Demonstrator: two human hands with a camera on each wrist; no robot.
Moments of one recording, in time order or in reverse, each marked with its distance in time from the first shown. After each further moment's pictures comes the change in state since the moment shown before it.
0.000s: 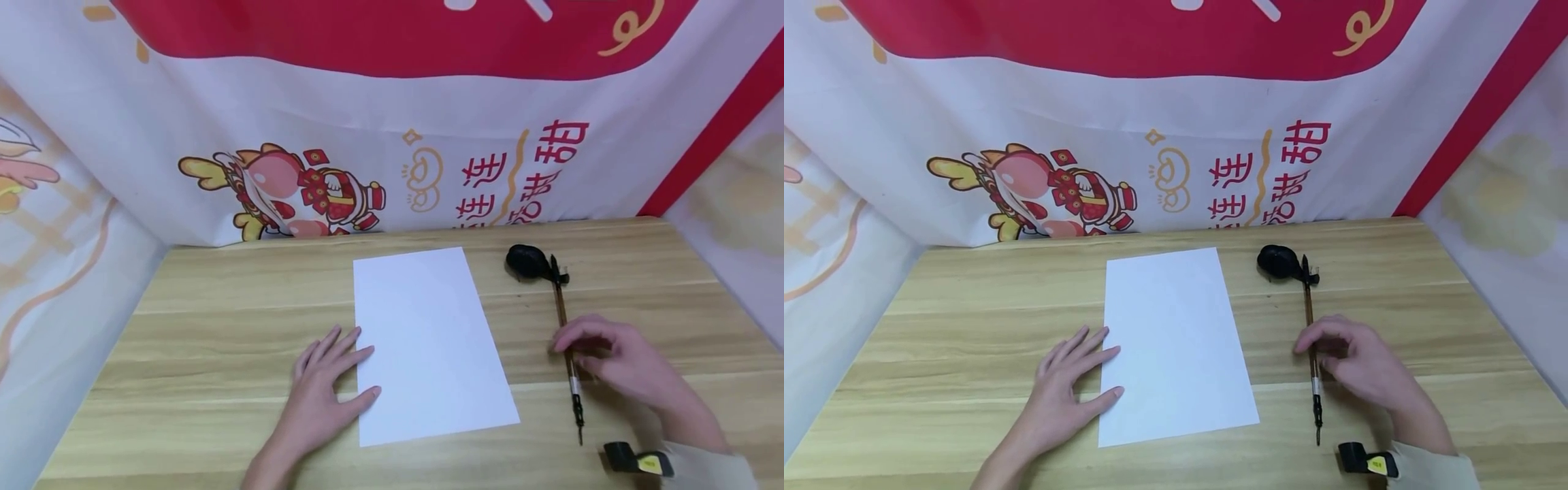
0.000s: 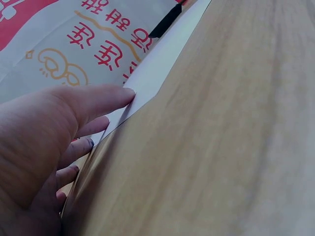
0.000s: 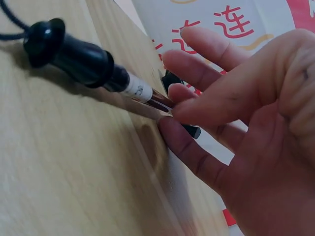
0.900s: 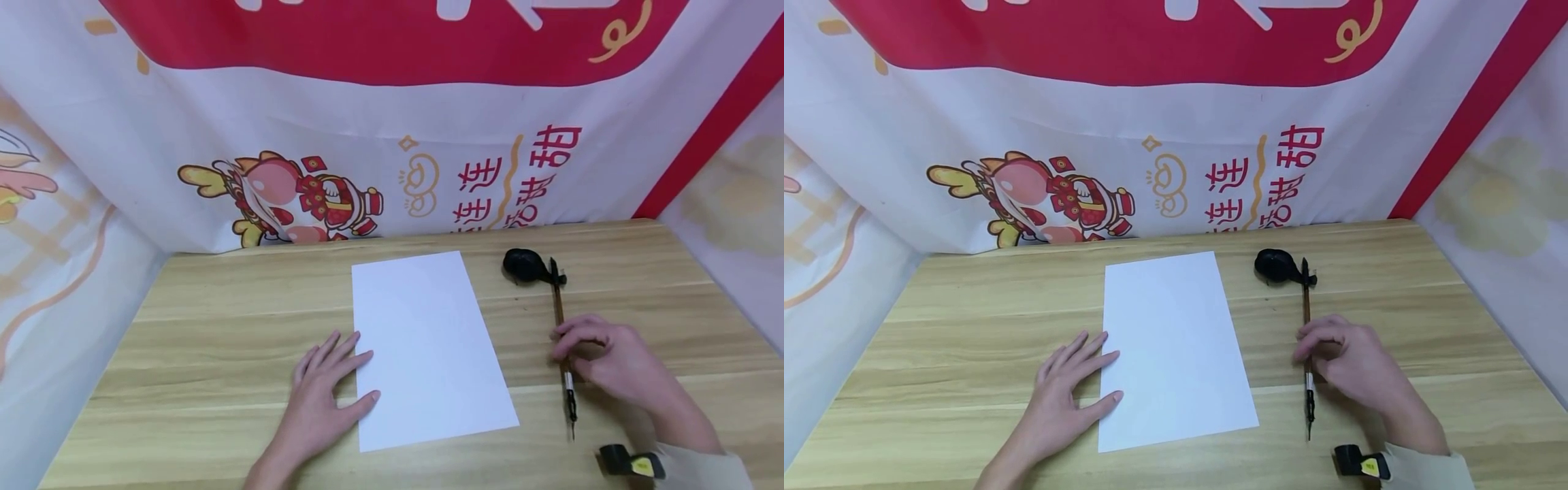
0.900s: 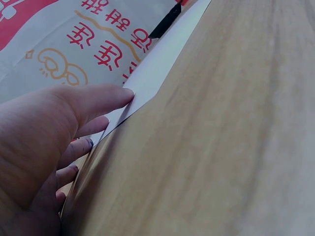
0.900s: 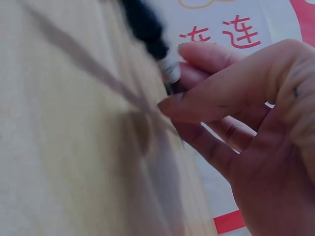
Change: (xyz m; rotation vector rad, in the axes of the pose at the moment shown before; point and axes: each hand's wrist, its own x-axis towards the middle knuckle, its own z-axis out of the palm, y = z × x) left_hand -0.003 -0.001 0.002 0.003 0.019 0.016; right_hand 0.002 -0.009 0.005 -0.079 0.090 0.028
